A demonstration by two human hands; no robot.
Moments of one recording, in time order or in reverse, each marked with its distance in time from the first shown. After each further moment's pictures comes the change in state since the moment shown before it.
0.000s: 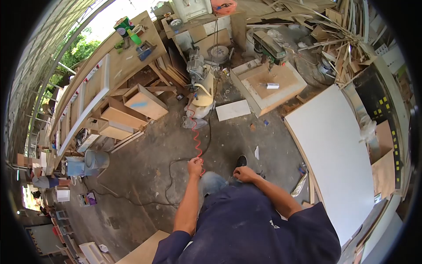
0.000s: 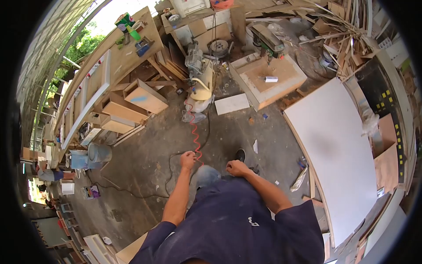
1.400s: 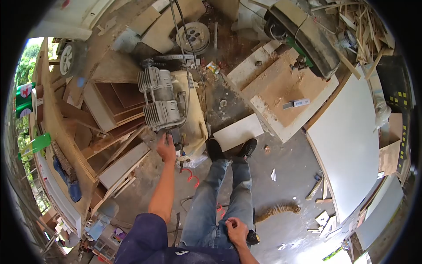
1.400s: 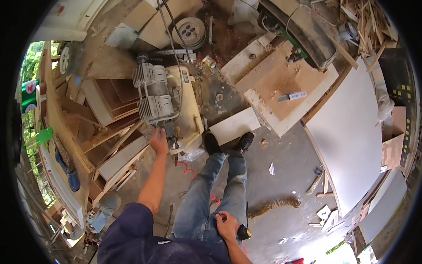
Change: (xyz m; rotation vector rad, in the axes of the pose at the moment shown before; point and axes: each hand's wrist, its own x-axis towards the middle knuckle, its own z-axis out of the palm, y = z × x) left_hand 0.659 0.234 0.142 0.807 0.168 0.479; right_hand 0.374 -0.104 -0.142 0.689 0.421 1.100
